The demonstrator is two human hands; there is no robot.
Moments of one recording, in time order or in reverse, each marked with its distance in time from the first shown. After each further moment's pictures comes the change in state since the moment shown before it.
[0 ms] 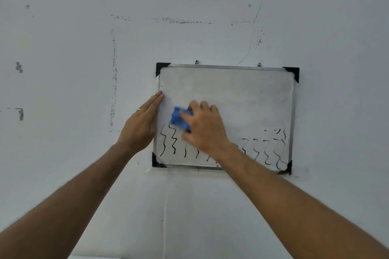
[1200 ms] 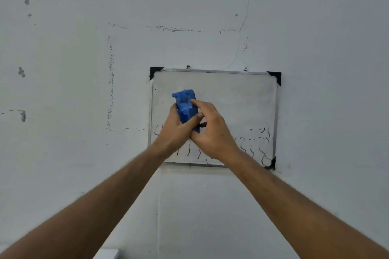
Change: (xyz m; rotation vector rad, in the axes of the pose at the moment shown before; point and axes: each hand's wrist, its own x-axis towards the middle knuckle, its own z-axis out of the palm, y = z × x) left_hand 0.002 0.149 0.003 -0.980 -0.098 -0.432; right_hand -0.040 0.012 -0.066 0.910 0.025 0.299
